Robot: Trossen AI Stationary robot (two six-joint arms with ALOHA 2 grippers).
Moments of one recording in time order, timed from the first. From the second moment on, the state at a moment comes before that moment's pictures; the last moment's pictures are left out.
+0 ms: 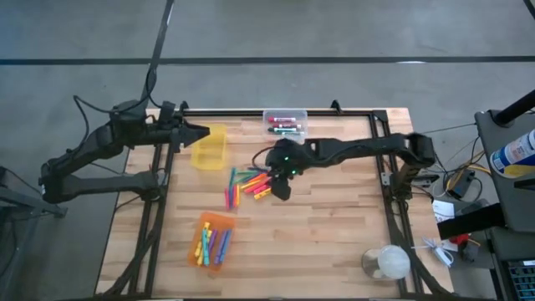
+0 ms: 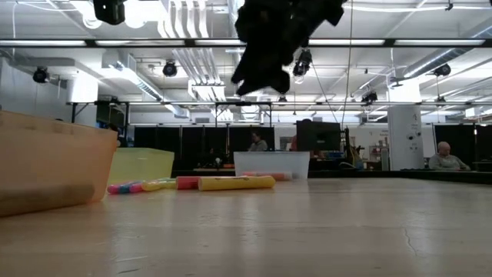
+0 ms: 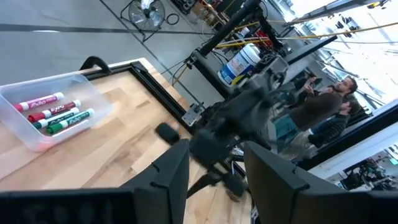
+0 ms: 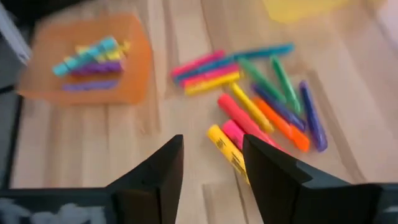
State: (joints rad) left arm 0.40 0.67 1.01 -0.46 0.21 -0.71; right arm -0.06 1.76 1.38 -0.43 -0.16 0.29
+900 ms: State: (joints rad) left arm 0.40 0.64 1.01 -0.46 0.25 -0.74; right arm -0.05 2.04 1.38 -0.50 -0.18 -0.06
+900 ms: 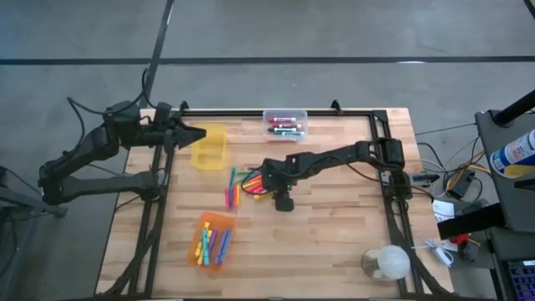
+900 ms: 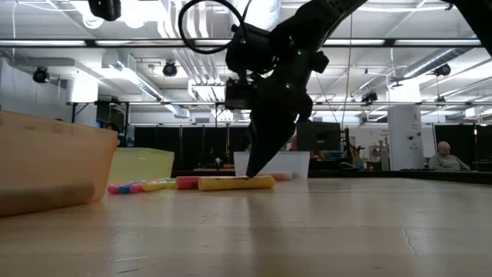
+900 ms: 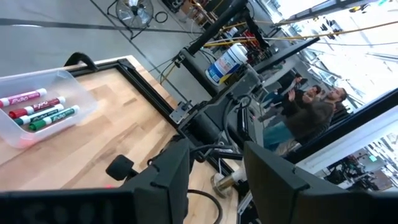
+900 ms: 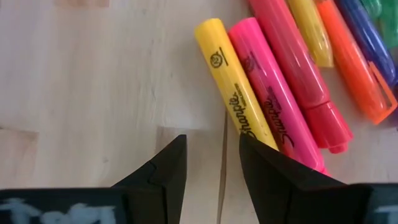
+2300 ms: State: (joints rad) left arm 0.40 0.64 1.01 -0.46 0.26 -0.73; right arm -0.04 2.10 1.39 -0.49 -0.15 -0.13
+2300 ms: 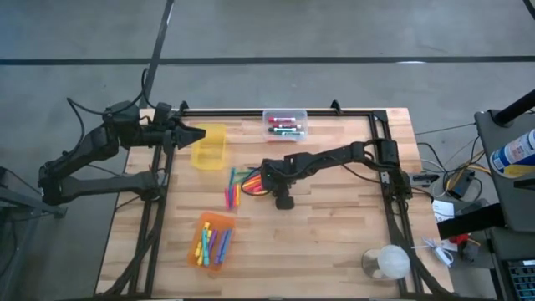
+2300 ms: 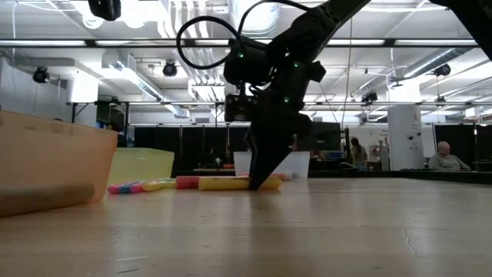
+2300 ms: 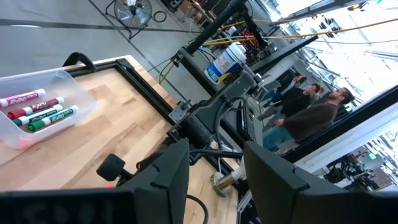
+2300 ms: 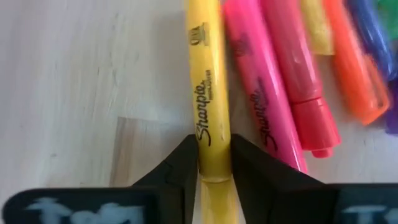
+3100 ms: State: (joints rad) left arm 0.40 0.66 1.01 -0.46 0.26 -0.74; right arm -0.05 1.95 1.80 -0.48 -0.15 0.32
